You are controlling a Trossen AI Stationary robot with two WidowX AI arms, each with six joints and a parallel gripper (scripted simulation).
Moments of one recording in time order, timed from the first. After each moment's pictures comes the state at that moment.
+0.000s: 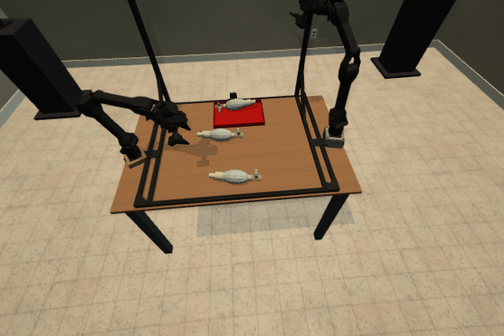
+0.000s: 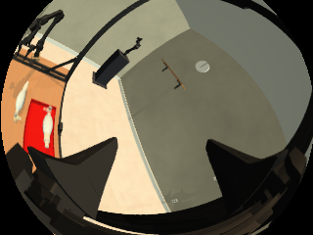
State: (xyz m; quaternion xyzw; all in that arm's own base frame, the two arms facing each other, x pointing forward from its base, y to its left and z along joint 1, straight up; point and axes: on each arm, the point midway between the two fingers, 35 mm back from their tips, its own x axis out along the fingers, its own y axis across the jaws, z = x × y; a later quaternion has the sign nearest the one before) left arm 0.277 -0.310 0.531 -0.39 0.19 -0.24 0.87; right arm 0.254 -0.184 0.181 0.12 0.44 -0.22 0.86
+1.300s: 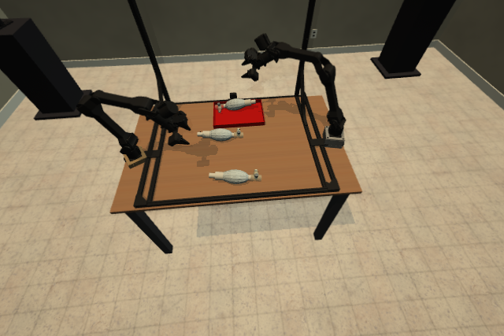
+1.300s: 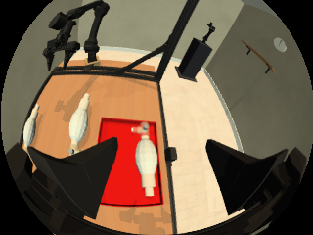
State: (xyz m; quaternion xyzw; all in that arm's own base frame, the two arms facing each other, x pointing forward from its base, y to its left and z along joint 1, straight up) left arm 0.517 -0.173 0.259 -0.14 0.31 0.01 0.94; right arm 0.254 -0.184 0.181 0.12 0.44 -0.22 0.86
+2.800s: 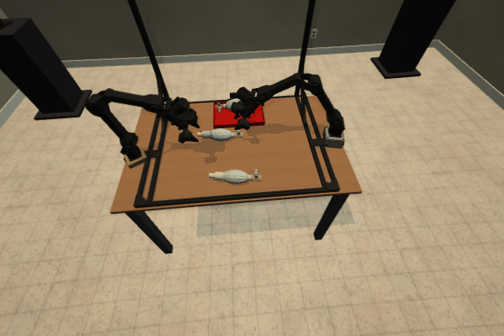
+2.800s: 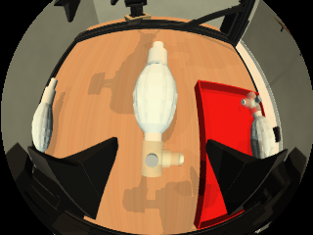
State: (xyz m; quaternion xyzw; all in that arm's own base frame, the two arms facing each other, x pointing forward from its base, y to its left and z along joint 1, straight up) left arm 0.539 0.029 0.062 -0.04 0.44 0.10 0.89; right arm 0.301 -0.188 0.174 0.12 0.45 -0.23 0.85
